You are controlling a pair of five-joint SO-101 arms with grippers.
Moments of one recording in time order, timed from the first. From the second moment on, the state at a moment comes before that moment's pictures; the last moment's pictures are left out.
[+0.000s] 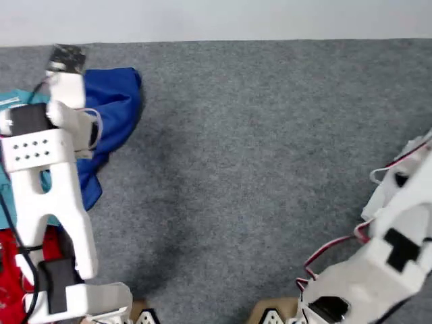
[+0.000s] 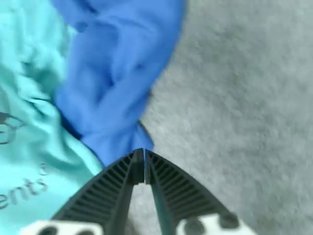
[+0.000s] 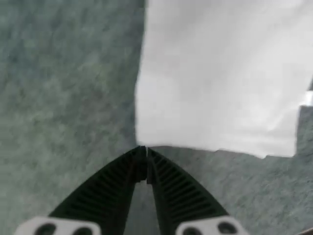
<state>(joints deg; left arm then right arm) -17.4 -3.2 -9.4 94.0 -8.5 33.8 10.9 -19.1 100.4 6.9</state>
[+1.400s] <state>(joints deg) -4.2 51.3 -66.0 98.9 -15.4 28.3 -4.3 4.7 100.4 7.2</state>
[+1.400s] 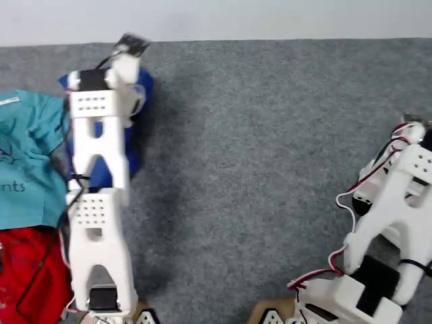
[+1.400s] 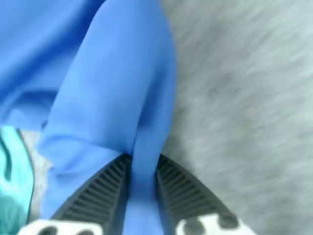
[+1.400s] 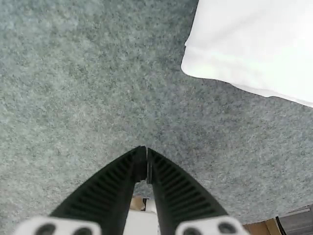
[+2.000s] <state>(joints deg) 24.4 42.8 -45.8 98.9 -11.9 38.7 -4.3 4.7 100.4 18.1</state>
